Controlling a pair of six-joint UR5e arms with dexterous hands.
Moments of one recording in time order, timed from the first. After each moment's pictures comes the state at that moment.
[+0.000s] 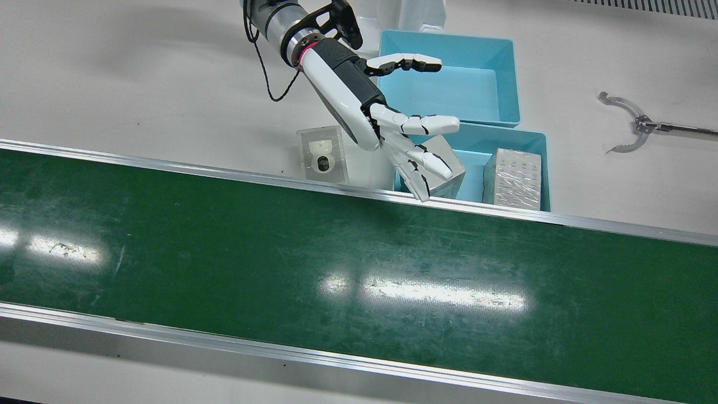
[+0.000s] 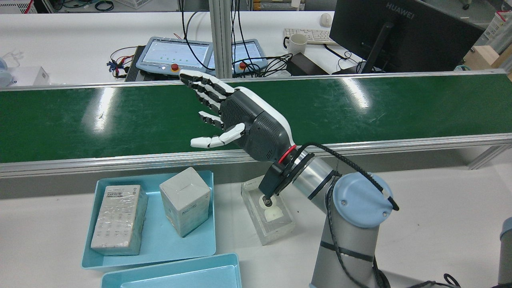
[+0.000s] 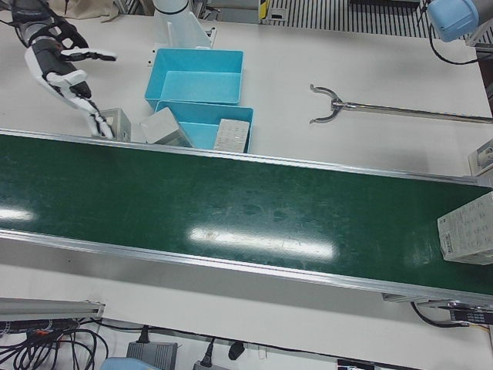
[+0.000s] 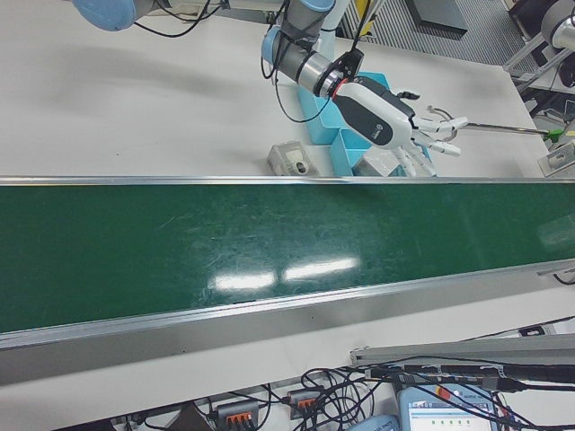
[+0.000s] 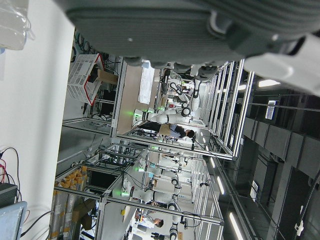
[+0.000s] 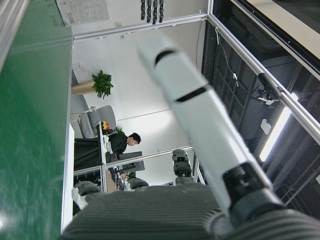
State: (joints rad) left arm -1.78 -1.76 -1.74 0.36 1.90 -0.16; right arm 0.54 -0.91 1.95 -3.50 -1.10 -0.22
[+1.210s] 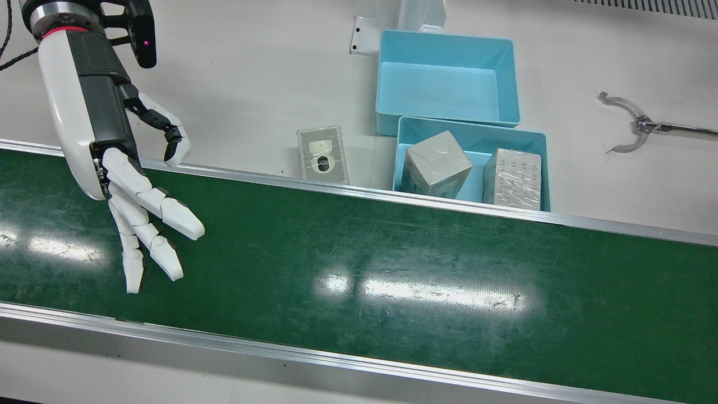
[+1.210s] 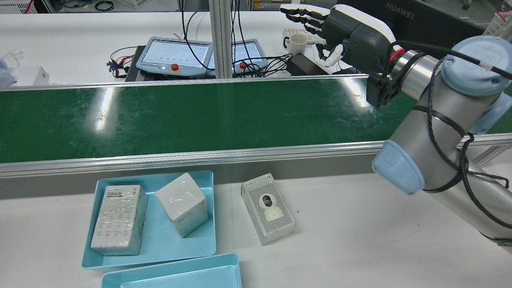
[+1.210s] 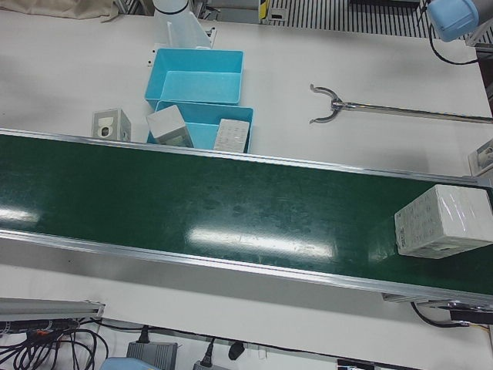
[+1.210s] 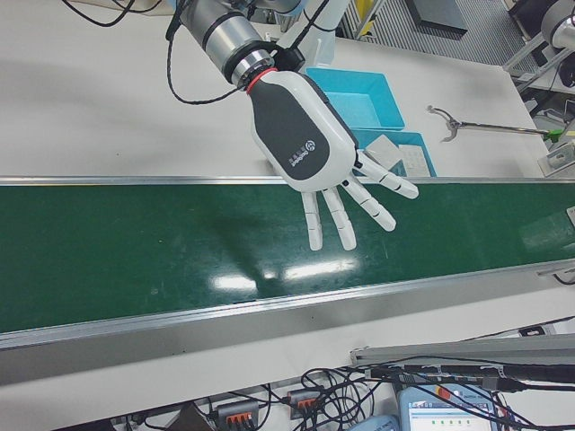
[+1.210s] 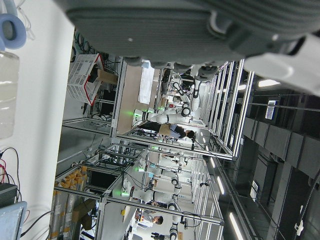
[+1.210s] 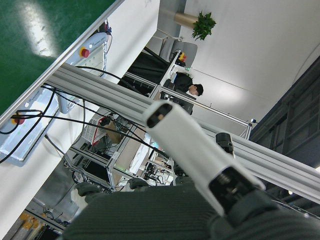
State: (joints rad) left arm -1.78 -1.76 -1.74 0.36 1.90 -0.16; right arm 1.03 -0.94 1.97 -3.85 -1.50 -0.52
